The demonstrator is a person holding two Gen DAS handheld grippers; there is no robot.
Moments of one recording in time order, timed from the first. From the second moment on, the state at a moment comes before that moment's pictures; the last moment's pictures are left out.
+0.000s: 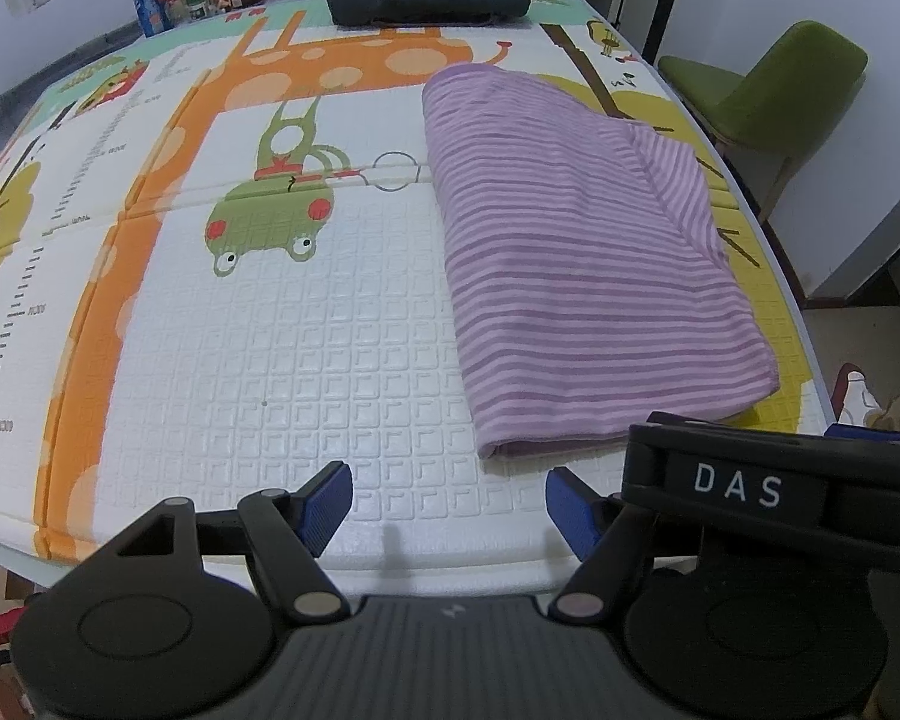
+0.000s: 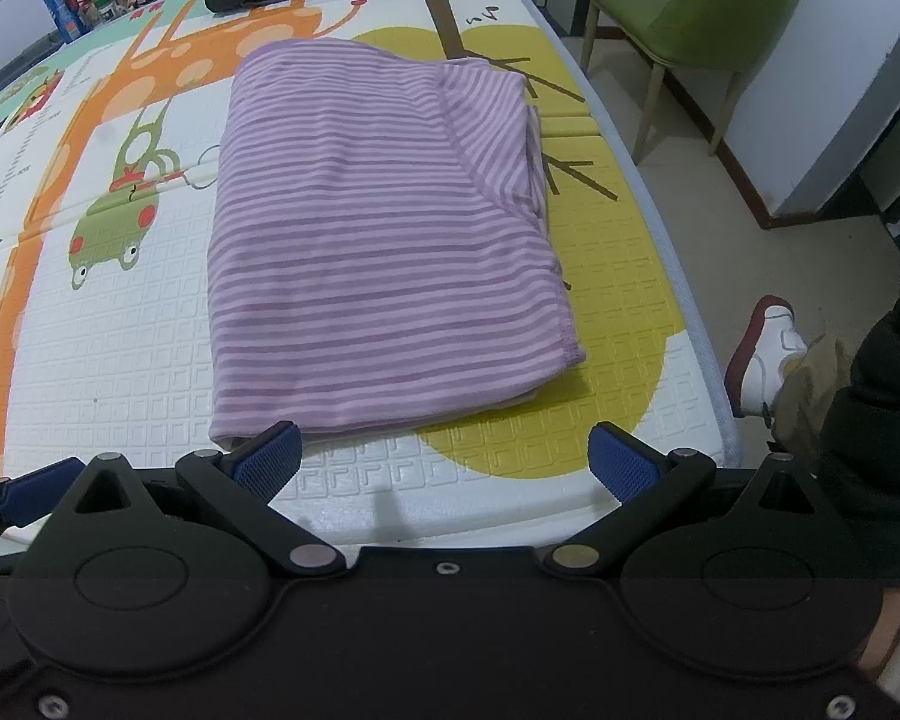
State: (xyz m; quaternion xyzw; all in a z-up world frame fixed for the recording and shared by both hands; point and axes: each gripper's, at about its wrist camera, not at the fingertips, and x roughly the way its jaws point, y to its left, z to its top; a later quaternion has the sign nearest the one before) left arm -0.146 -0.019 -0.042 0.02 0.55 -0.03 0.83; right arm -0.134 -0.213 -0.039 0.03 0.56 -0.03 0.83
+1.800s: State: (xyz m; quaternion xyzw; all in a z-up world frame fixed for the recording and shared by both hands) left arm -0.135 -0.015 -0.049 0.00 0.56 -0.02 0.83; right arm -0.125 -0.213 -0.046 0.03 0.56 -0.03 0.83
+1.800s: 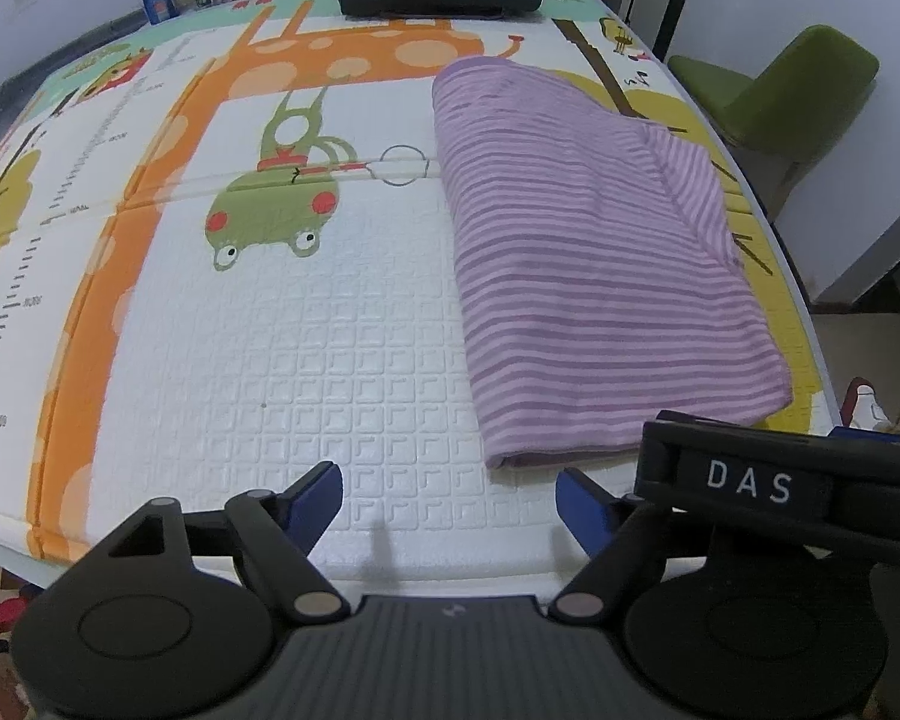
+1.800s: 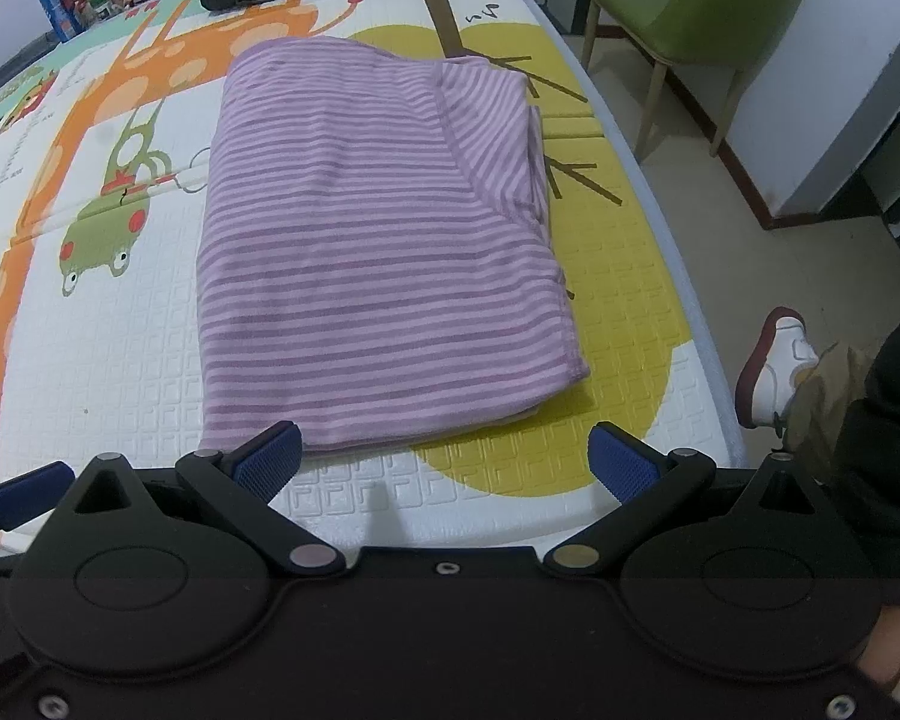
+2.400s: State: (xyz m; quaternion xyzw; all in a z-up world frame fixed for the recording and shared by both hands) left arm -0.134 -0.017 -0.051 0.01 0.56 -0.02 0.83; right arm -0.125 -0.214 -0.046 0.03 0.56 -0.02 0.83
